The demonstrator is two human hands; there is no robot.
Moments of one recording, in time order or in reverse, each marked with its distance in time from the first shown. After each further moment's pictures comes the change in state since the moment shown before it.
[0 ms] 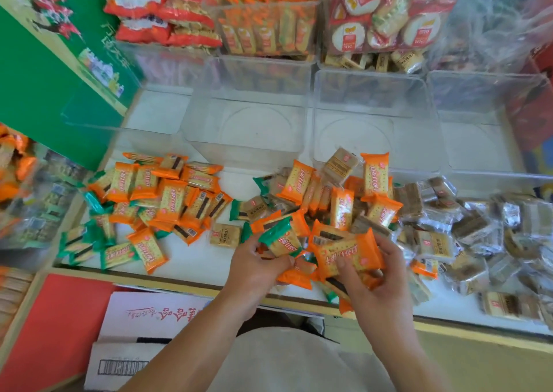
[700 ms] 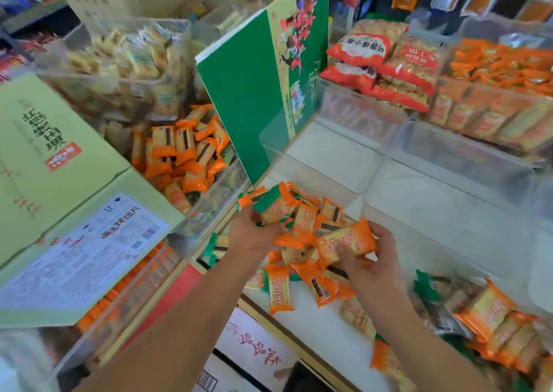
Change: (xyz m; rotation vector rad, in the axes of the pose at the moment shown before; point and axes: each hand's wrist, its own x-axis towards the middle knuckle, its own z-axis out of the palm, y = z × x) left_hand 0.100 0.070 -0.311 -0.126 0.594 0.039; right_hand 0.050 -0.088 0.327 -0.193 -0.497 -0.103
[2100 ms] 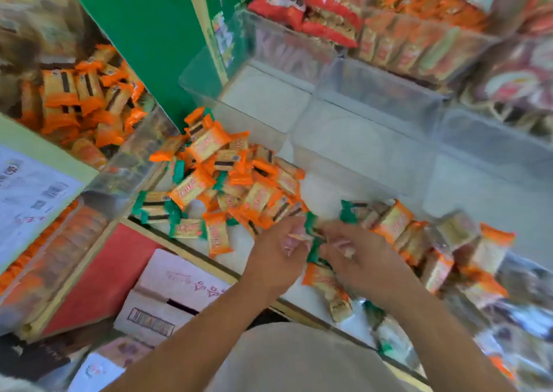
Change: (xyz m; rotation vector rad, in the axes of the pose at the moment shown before) left_hand -0.134 -0.072 0.109 0.153 -0.482 0.273; right_hand -0.054 0.017 -0.127 -0.641 -0.305 -0.023
